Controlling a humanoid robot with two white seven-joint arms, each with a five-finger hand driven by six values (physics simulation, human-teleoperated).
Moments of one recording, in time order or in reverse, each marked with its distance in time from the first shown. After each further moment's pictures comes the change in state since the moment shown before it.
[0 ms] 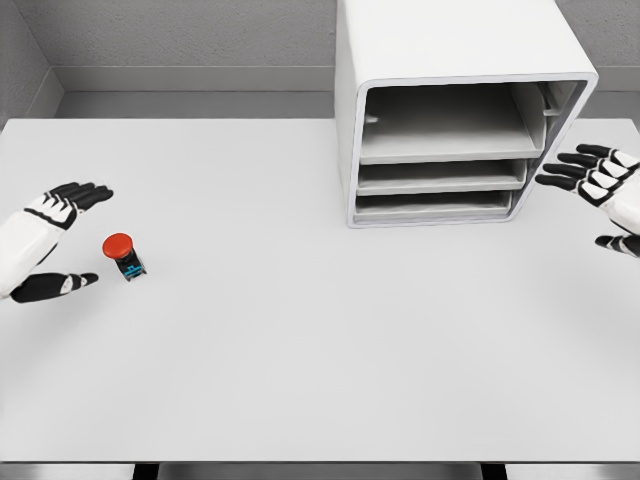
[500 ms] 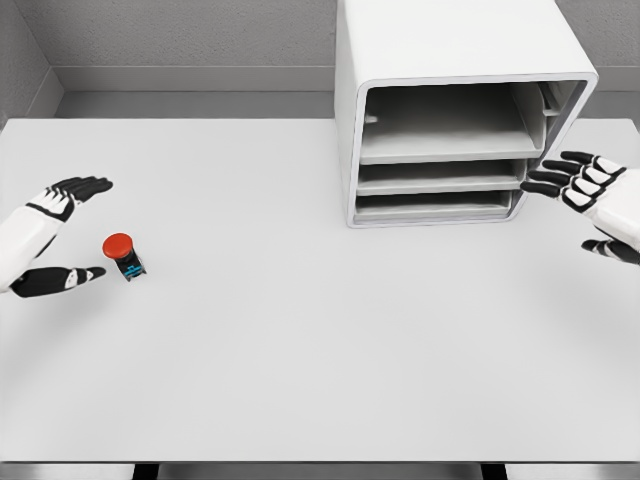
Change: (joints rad) left arm -0.026 -0.025 0.003 0.003 0.115 0.000 -0.055; right arm -0.046 0.019 0.064 -0.002 0.024 0.000 -0.001
